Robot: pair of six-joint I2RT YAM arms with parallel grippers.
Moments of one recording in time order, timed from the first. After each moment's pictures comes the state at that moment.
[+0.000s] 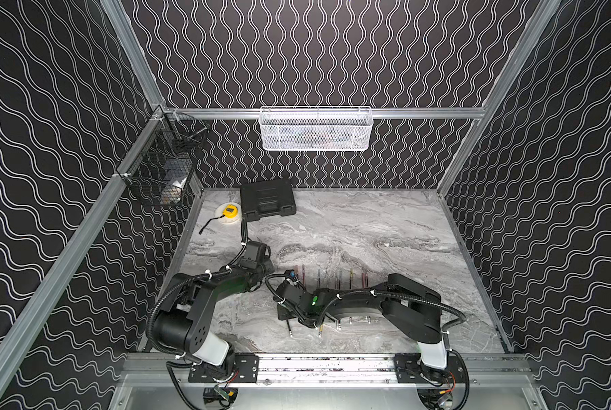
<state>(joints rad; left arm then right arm) -0.21 1.55 0.61 0.01 -0.11 -0.69 1.25 2.01 1.20 -0.14 0.20 0.95</state>
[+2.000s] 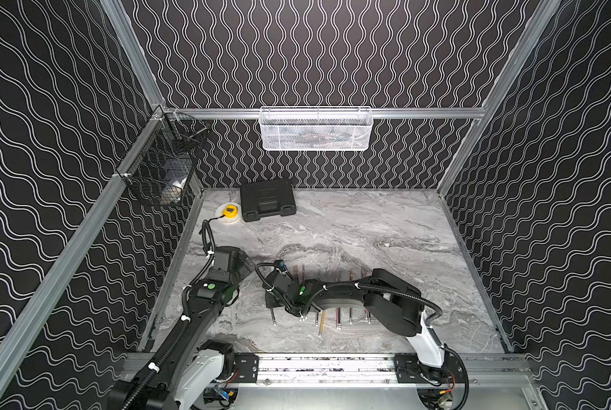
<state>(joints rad) -0.10 0.92 0.60 -0.51 -0.23 -0.80 1.20 2.17 1.41 -0.13 0.18 0.92</state>
